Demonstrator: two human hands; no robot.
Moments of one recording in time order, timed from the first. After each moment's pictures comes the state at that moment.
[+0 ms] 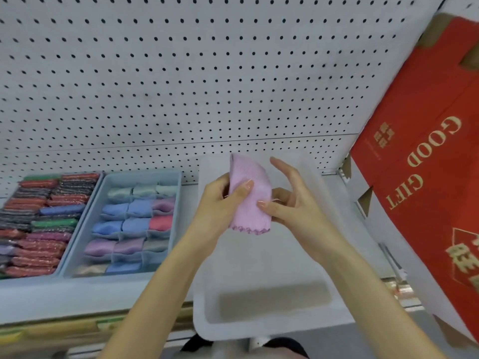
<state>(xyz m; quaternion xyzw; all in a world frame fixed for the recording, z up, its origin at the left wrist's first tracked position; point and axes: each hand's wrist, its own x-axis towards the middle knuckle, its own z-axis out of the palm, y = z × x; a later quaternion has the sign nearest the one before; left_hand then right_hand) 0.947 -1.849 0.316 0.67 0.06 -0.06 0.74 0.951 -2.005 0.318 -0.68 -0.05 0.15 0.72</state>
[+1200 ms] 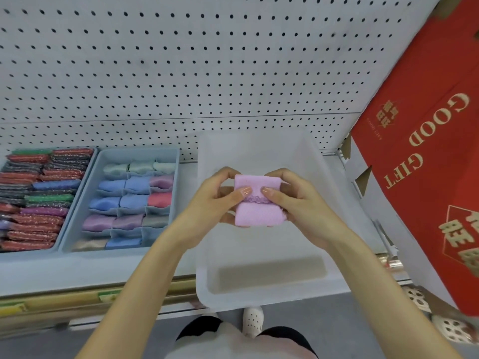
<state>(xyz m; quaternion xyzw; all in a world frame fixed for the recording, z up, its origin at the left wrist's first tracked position) 0.923 -1.825 0.302 0.68 0.02 -0.17 0.71 0.936 -2.006 0.303 -0.68 -0.05 0.20 0.71</state>
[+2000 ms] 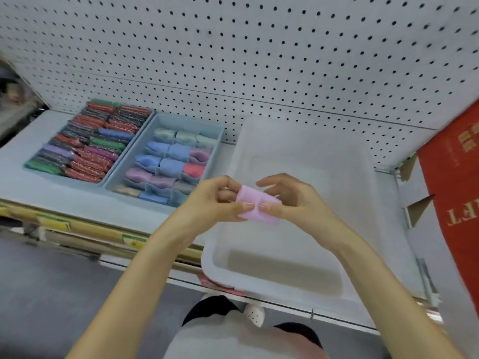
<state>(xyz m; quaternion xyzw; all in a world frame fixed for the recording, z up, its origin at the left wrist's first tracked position) 0.876 -1.818 0.281 0.69 0.17 -0.08 0.70 0.952 -1.998 0.268 -0.72 -0.21 0.29 0.59</state>
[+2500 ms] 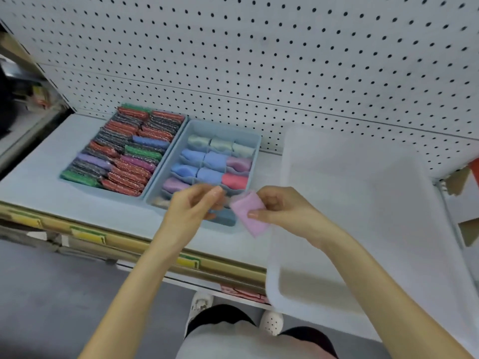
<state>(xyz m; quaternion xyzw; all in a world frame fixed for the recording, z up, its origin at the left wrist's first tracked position) 0.857 -1.693 0.244 0.73 0.21 0.07 0.65 0.954 -1.873 0.252 -0.74 -0.21 0.37 0.53</state>
